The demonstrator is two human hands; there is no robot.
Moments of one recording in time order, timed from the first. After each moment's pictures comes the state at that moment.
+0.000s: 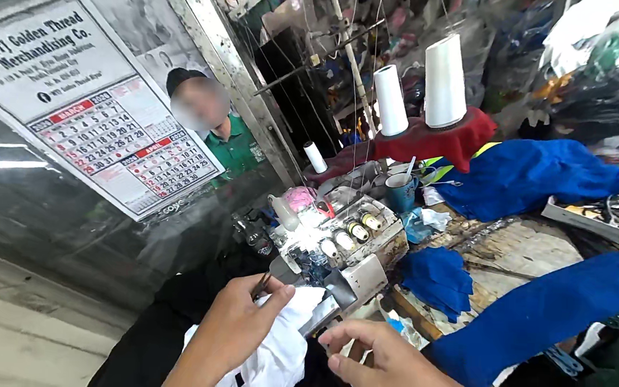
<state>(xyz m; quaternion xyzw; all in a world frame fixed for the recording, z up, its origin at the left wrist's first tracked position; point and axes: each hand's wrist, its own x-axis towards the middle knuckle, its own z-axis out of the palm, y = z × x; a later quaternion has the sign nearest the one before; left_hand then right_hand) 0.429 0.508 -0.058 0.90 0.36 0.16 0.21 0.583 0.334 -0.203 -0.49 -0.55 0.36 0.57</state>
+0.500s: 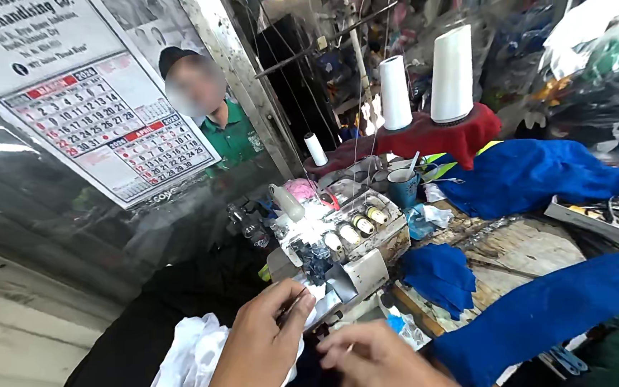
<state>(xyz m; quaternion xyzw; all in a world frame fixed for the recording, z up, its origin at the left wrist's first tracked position) 0.427 0.485 -0.103 0.91 0.24 0.24 0.22 0.567 0.349 -0.216 -0.45 -0.52 0.36 0.62</state>
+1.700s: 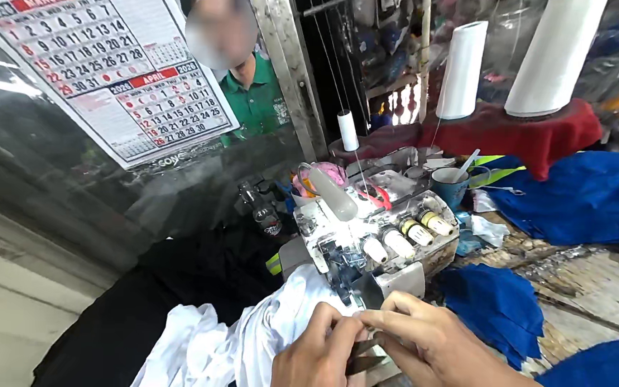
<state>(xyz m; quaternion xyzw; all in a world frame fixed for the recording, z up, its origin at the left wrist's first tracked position) 0.443 0.457 -0.158 0.93 0.27 0.25 0.06 0.640 0.370 -0.218 -0.59 -0.69 0.05 0.43</state>
